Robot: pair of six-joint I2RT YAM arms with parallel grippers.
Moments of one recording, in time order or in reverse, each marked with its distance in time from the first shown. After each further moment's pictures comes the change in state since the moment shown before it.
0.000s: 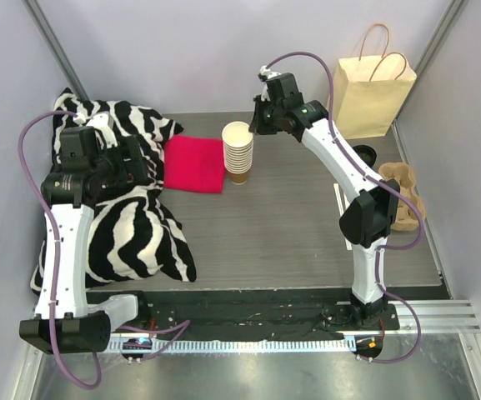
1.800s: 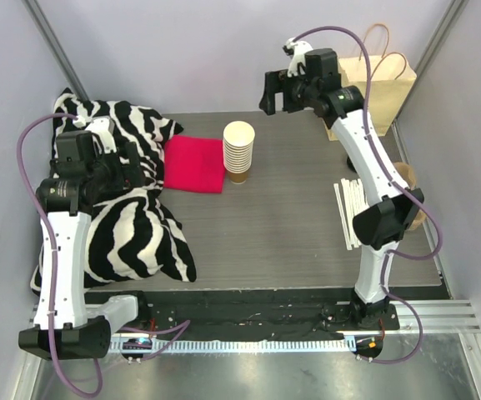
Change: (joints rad) left arm 0.000 -0.040 0.016 -0.074 -0.023 0.080; right arm -0.140 -0.085 0.105 -0.026 -0.126 -0.241
